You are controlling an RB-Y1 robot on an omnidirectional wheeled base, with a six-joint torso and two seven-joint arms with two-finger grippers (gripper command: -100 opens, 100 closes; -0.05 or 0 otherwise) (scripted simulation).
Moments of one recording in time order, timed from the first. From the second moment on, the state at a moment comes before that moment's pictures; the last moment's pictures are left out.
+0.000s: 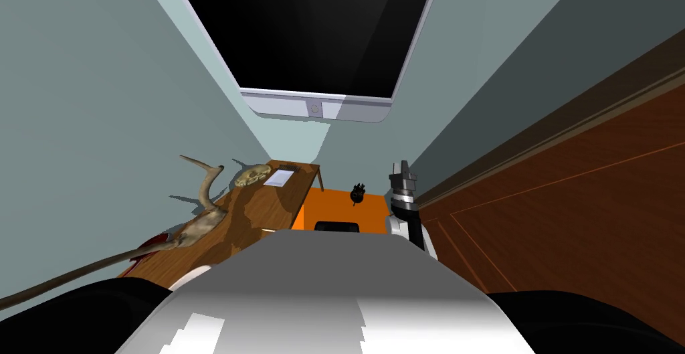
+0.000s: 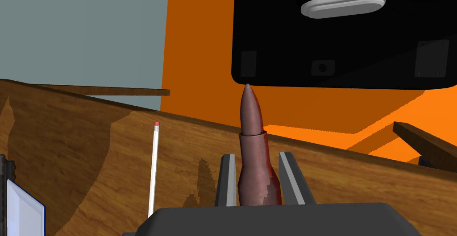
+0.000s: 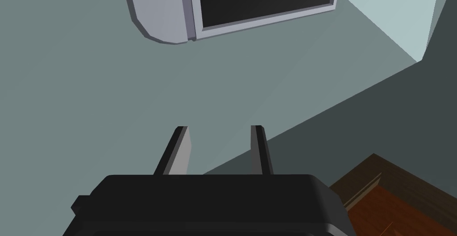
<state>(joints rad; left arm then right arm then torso) 1.06 0.94 -0.29 -1.40 -0.38 -0.63 1.19 0.51 -0.05 0.00 -2.28 0.05 -0.41 -0.16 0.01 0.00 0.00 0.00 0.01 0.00</state>
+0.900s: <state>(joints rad) 1.02 1.01 -0.08 -1.23 -0.52 -0.77 1.30 0.51 -0.05 0.00 -2.28 0.05 -0.41 -0.16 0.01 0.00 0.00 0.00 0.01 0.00</state>
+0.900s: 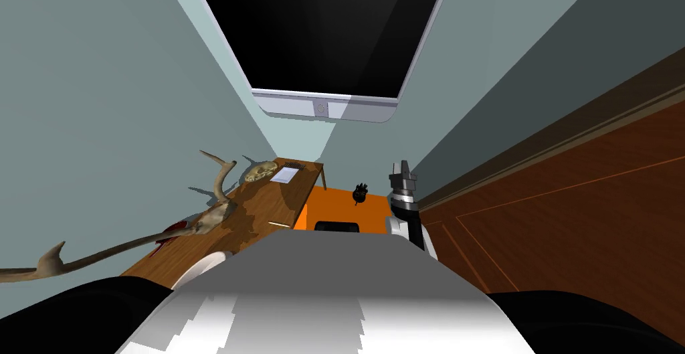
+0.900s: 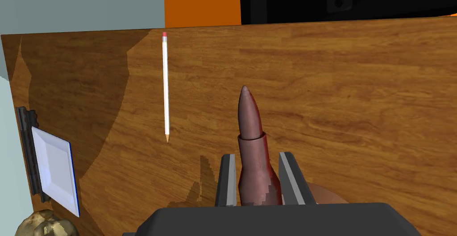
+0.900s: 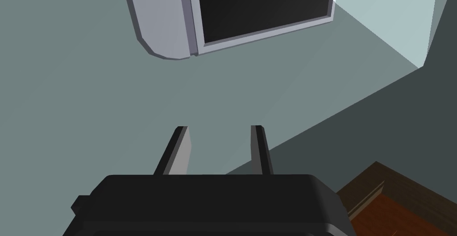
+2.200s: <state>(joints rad) 0.99 1.15 0.08 -1.16 -0.62 -0.73 1.38 0.51 -0.05 0.00 -2.28 0.05 -0.41 -0.16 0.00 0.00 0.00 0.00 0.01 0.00</state>
